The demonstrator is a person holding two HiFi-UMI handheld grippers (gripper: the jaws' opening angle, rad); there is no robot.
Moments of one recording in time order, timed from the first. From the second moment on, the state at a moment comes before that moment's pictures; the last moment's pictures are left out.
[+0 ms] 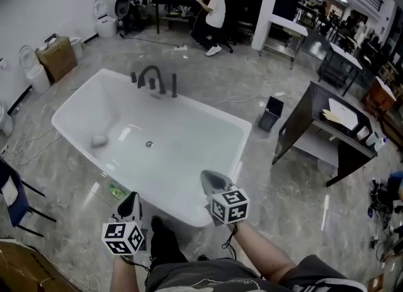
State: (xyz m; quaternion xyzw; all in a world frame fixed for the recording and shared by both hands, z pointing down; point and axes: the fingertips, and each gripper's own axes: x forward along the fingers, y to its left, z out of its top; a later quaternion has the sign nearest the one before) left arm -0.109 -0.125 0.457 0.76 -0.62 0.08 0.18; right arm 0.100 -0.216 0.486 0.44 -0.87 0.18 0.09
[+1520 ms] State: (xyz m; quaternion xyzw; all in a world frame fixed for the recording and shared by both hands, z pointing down) left arm -0.275 -0.605 0.609 0.79 -0.55 0.10 0.26; right arm -0.054 -0.770 0.660 0.57 -0.78 0.21 0.14
